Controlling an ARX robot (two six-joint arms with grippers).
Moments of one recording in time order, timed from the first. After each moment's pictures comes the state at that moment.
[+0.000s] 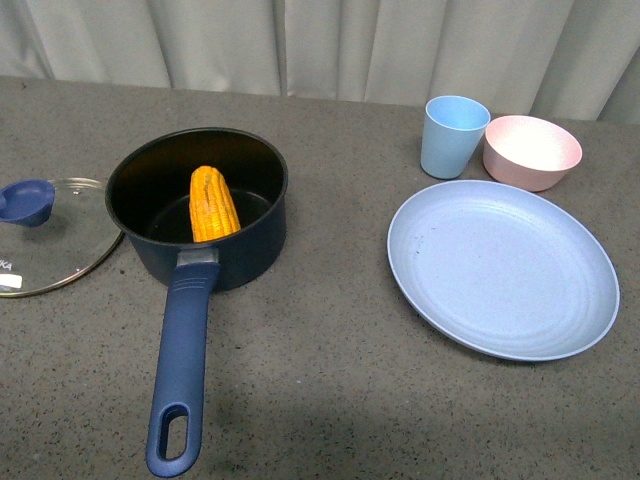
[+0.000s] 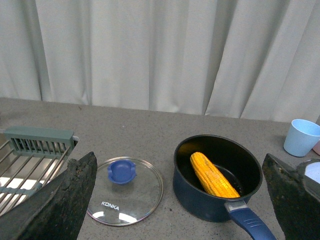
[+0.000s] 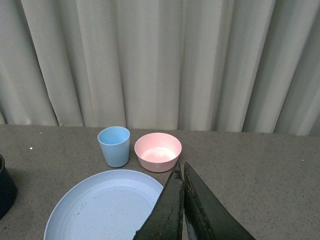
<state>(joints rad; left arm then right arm) 0.00 0.00 0.02 0.00 0.00 0.00 0.00 0.43 0.01 0.43 0.00 -0.01</state>
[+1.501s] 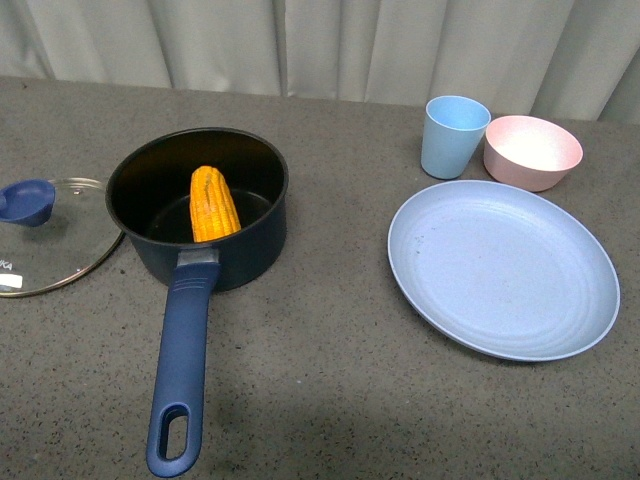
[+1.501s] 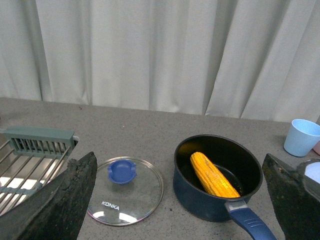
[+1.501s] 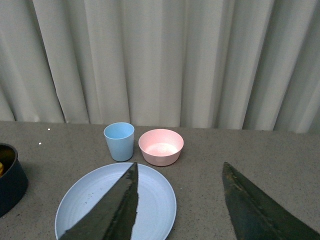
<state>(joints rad) 0.00 0.00 0.02 0.00 0.00 0.00 0.00 0.00 0.01 0.00 0.00 -0.01</state>
